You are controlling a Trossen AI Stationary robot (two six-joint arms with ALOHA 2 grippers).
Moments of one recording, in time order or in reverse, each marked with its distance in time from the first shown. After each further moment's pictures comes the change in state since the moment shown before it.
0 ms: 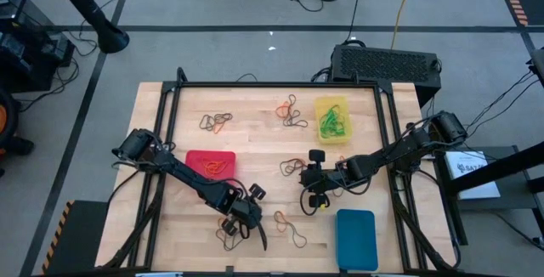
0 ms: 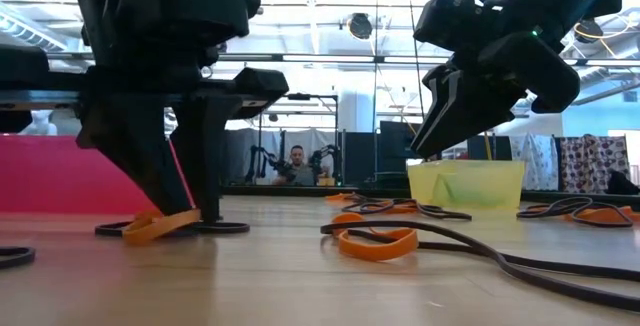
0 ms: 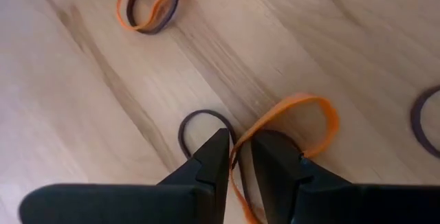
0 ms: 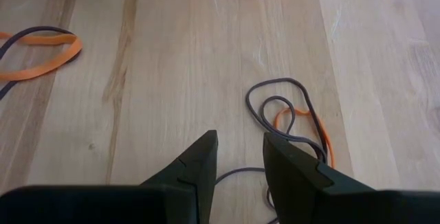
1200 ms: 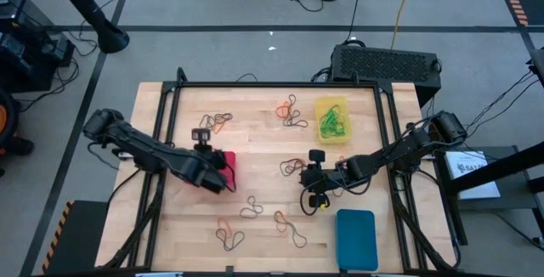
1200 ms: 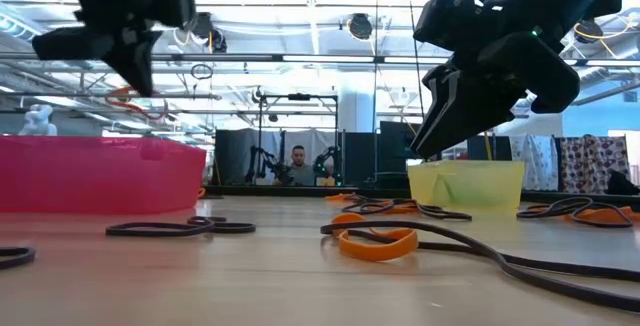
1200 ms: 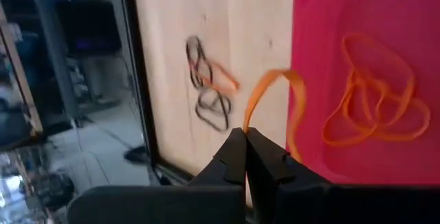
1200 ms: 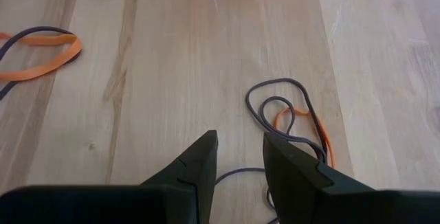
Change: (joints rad) left arm 0.089 -0.422 -0.048 -1.002 -0.563 -0.680; right arm 0.000 0.000 0.000 0.000 0.000 0.000
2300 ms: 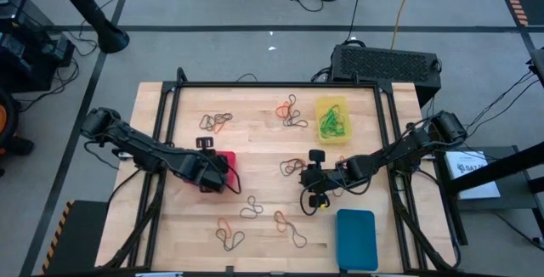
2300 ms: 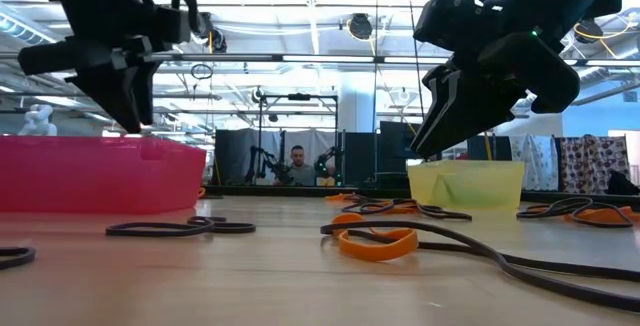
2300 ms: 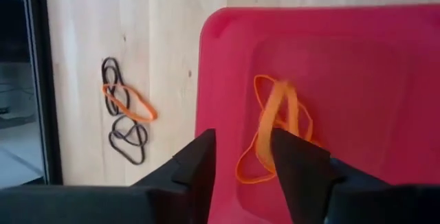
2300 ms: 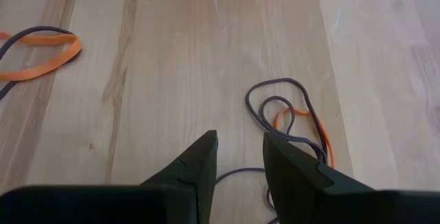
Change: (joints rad) left arm 0.016 -0.045 -0.133 0.316 0.173 -0.001; right arm 0.000 0.000 0.000 0.000 0.000 0.000
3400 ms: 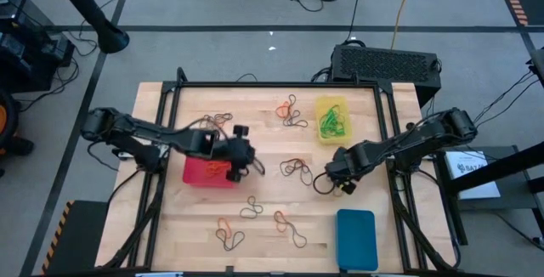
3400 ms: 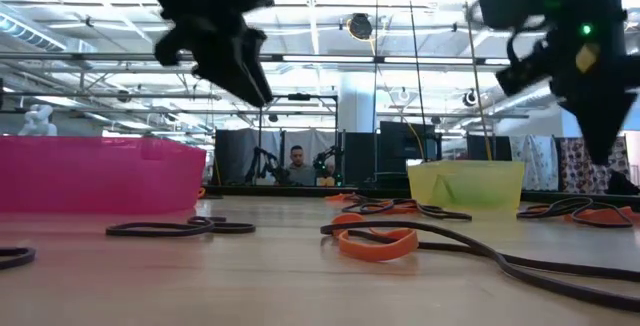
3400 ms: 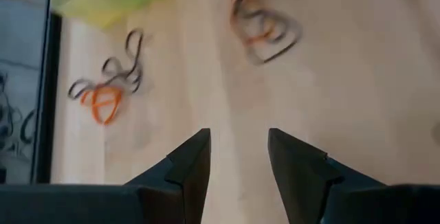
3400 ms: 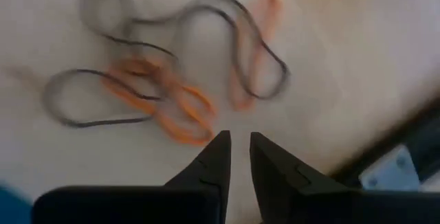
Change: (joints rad) left arm 0.282 0.000 0.000 0.670 0.234 0.702; right arm -0.081 -0.120 0.094 -1.065 -0.266 0.763
